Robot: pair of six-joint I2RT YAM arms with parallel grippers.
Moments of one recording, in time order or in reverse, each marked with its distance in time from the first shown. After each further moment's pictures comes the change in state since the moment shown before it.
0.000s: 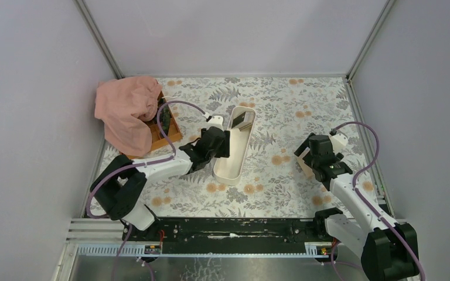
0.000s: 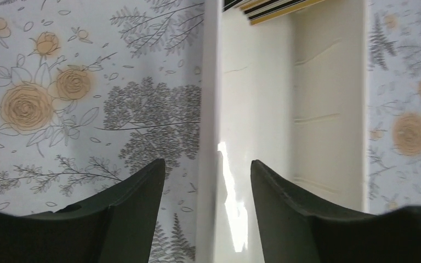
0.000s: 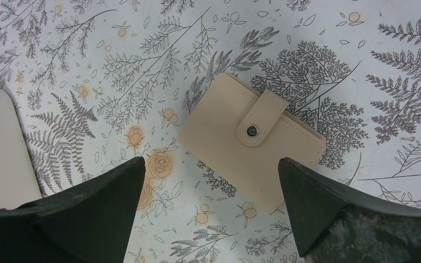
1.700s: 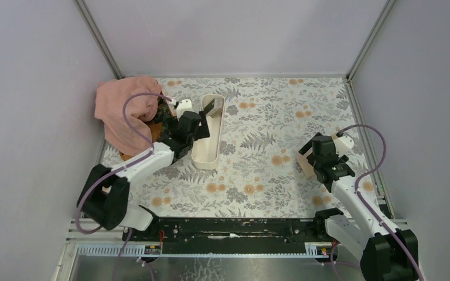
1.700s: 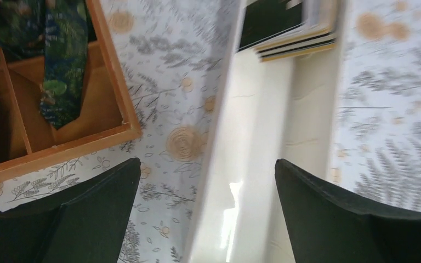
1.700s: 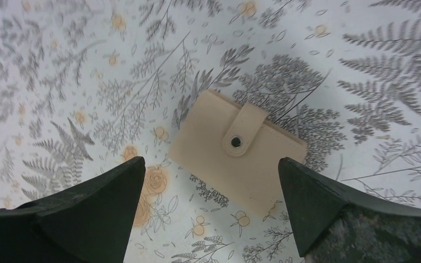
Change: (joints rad) left arm 0.272 -0.059 0.041 -0.113 -0.117 -0.004; right arm -0.013 -0.003 -0.002 -0.002 0.046 0.031
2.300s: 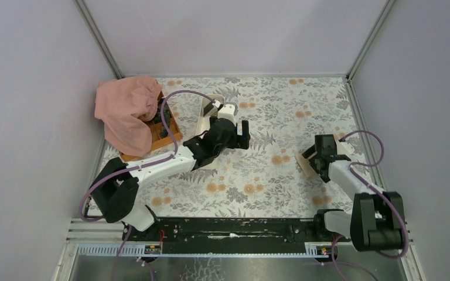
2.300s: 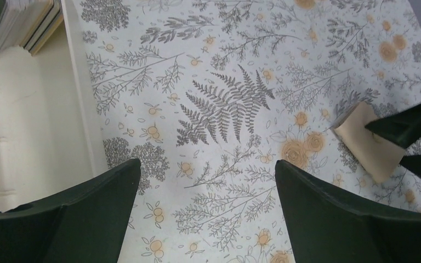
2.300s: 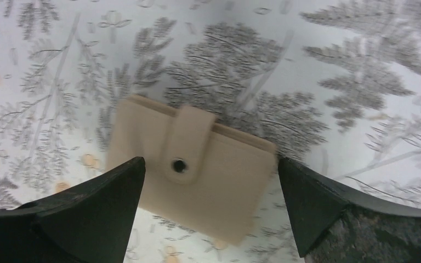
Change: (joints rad) left arm -0.348 0.053 0.156 0.081 0.127 -0.013; right arm -0.163 0.216 -0.020 -0.016 -0.056 0.126
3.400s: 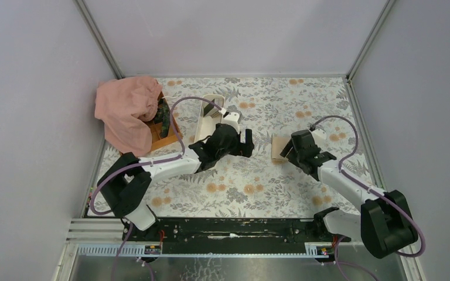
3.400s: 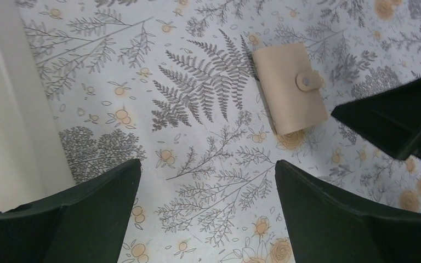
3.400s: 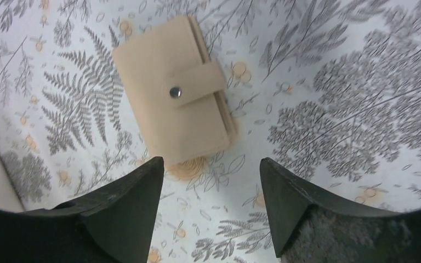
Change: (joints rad) left arm -0.002 0.071 -0.077 0.115 0.116 -0.006; right arm 0.336 -0.002 0.071 0.103 -0.104 -0.055
